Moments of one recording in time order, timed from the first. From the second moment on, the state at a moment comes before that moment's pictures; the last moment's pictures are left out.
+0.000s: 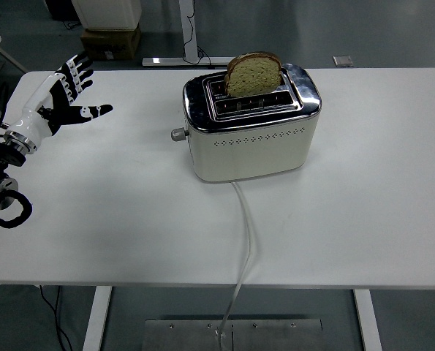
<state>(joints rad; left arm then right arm) -0.84 0.48 -0.38 -0.66 0.32 -0.14 -0.60 -0.01 0.00 0.42 0.14 -0.35 0.07 0.14</state>
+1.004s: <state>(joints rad) -0.84 0.24 -0.53 -0.38 -0.02 -0.18 -0.59 -0.01 0.00 0.43 0.14 -0.35 0.07 0.13</state>
